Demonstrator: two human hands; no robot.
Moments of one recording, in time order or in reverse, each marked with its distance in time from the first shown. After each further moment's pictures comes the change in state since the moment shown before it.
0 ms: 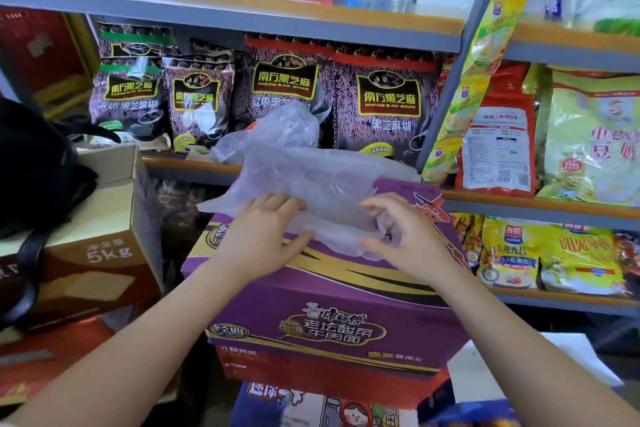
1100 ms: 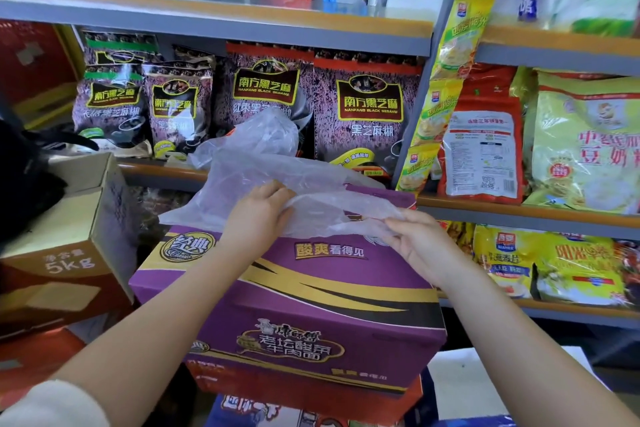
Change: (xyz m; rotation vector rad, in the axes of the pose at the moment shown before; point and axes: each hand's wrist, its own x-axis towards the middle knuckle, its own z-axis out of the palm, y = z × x) left_hand 0.056 0.024 0.037 -0.058 0.053 -0.080; right_hand 0.006 0.062 -0.044 1.034 0.056 0.645
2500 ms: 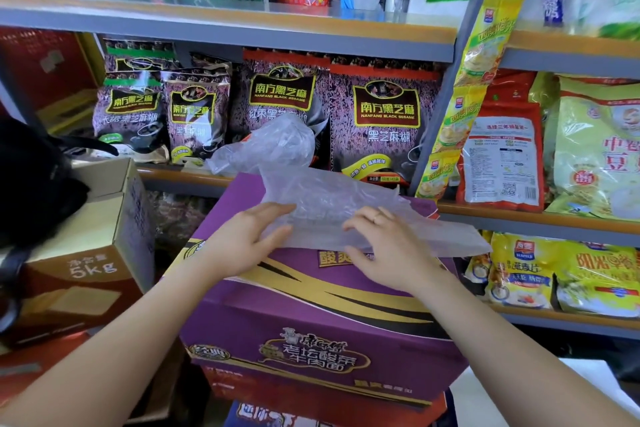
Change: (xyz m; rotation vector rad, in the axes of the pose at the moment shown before) left_hand -0.026 -0.038 -0.031 -0.257 -0.312 -0.065; right_hand 0.007 0.010 0.057 -1.602 -0.131 -0.628
